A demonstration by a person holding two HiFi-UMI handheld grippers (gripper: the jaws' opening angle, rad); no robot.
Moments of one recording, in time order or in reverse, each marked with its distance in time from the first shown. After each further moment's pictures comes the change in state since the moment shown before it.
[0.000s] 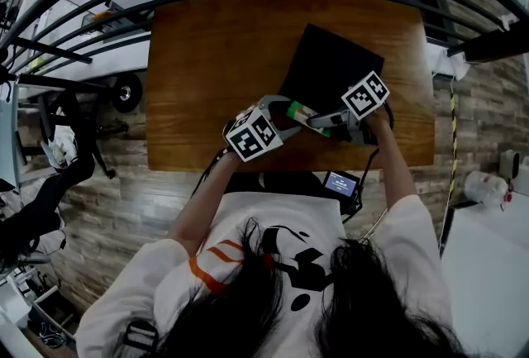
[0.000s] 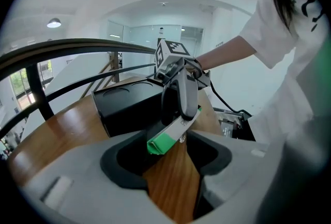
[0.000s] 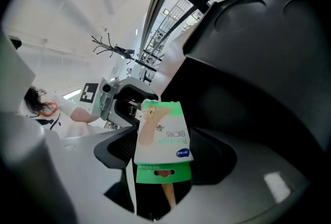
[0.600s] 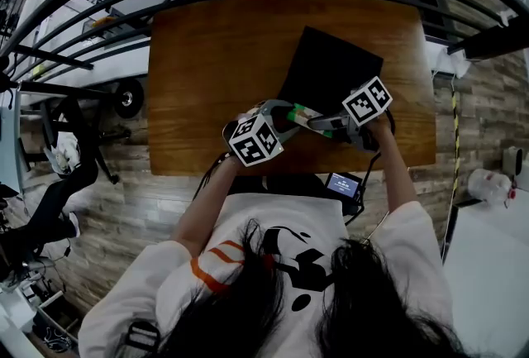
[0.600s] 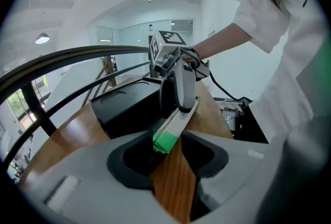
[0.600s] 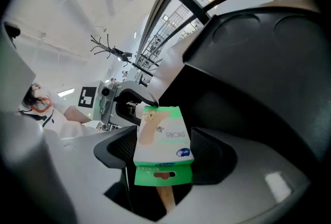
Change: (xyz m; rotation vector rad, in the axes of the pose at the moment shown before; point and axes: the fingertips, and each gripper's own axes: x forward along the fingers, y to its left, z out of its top) left arm 0.005 -0.001 -0.006 0.148 0.049 0.025; right arm -0.006 0.001 0.002 -0.020 -0.066 -0.072
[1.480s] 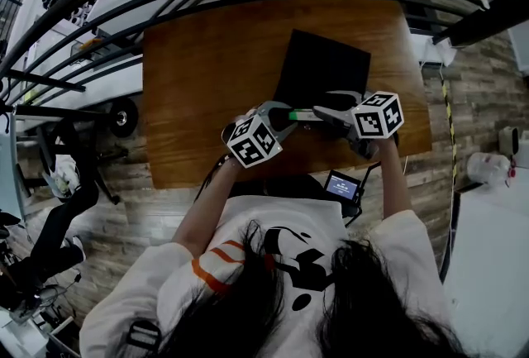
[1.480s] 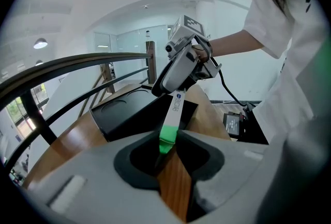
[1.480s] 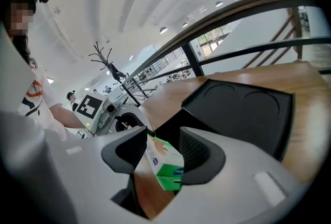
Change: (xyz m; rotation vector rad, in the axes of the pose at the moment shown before) left arm -0.010 0.005 0.013 0.034 -0.054 -0.014; right arm -0.054 0.026 0.037 -0.157 -0.388 -0.298
